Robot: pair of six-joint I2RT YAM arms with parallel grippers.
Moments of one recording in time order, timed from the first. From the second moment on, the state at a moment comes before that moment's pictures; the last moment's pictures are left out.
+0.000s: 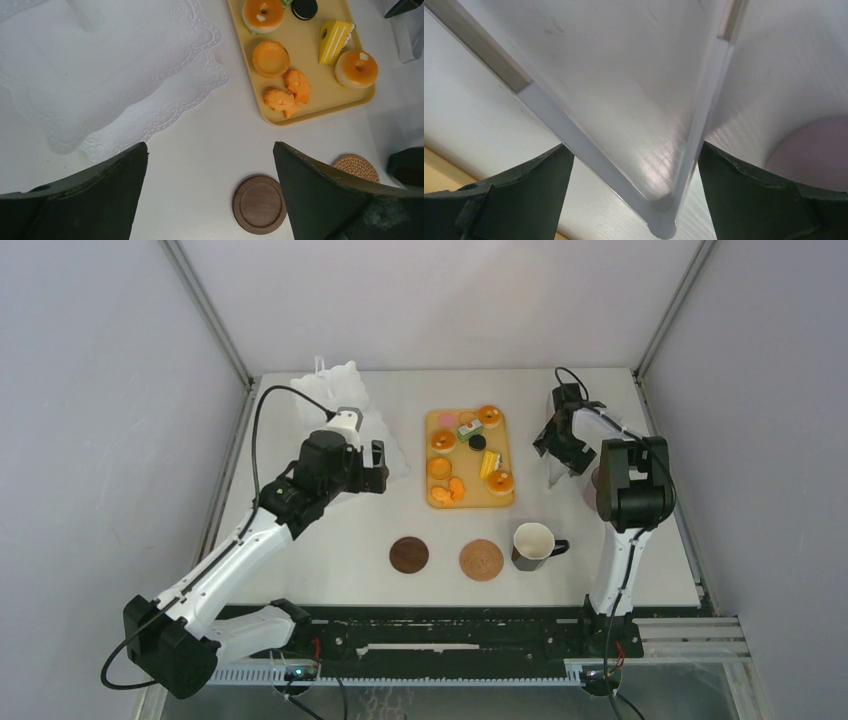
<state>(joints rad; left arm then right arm) -0.53 1.08 0.96 -0.43 -0.18 -0.26 0.05 2.05 1.49 -0.72 0.25 0.74</state>
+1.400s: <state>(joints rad) -0.53 1.12 0.96 -0.43 -0.17 -0.26 0.13 1.98 1.38 -0.57 0.03 0.03</state>
